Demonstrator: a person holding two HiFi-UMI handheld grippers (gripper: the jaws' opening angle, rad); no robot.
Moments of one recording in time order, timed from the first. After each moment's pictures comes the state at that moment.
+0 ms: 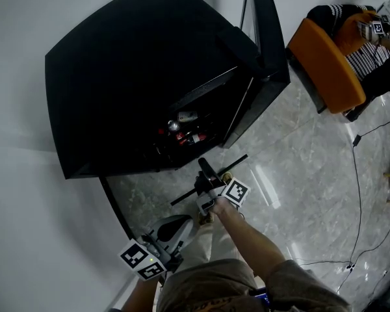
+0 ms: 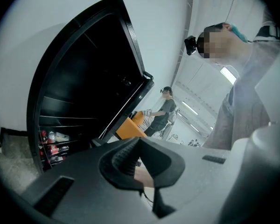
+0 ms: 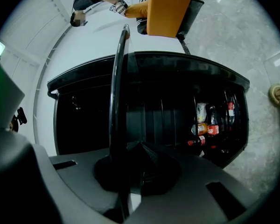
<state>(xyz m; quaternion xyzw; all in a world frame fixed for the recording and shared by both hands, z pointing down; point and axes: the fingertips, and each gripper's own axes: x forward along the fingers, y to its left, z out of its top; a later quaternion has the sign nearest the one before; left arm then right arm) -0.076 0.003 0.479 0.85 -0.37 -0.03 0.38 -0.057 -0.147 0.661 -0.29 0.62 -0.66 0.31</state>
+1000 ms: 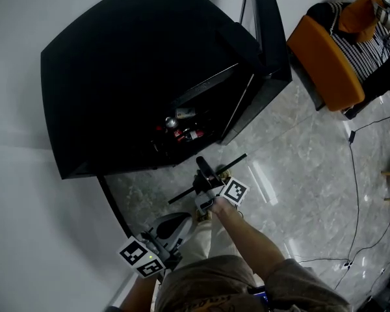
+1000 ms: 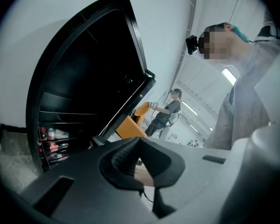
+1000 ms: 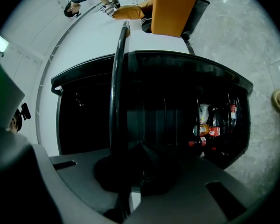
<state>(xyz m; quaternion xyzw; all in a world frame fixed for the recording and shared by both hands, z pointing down) -0.075 0.003 0.488 0.85 -0.36 -0.02 0.39 -0.058 -0.145 0.656 -0.28 0.64 -0.64 0.31</state>
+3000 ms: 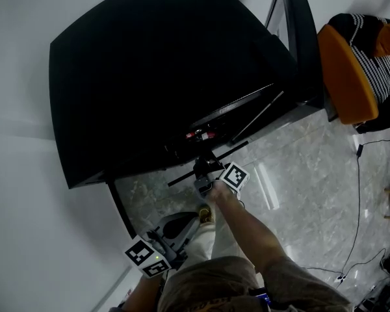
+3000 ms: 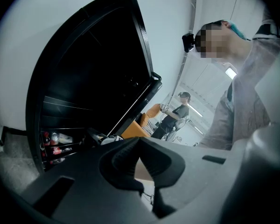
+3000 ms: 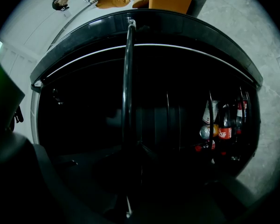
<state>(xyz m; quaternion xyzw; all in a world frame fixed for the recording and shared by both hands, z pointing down) -0.082 -0.025 0.494 0.84 -0.39 -0.03 0.38 -0.102 -0.216 0.672 -0.27 0.63 -0.66 0.31</state>
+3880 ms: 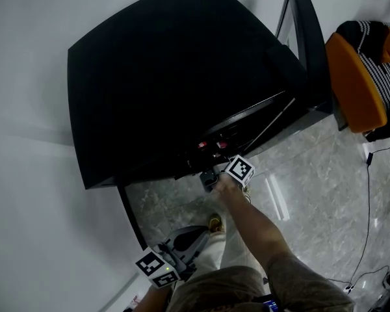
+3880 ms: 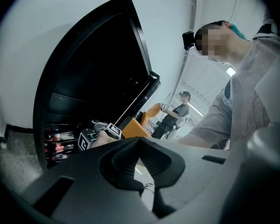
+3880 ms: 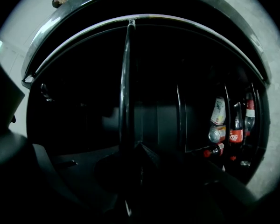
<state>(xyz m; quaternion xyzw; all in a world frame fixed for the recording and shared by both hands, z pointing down) -0.084 -0.002 0.494 0.83 -0.39 -0.02 0.39 -0.130 -0.256 0.679 -0.27 0.64 -0.65 0.31</state>
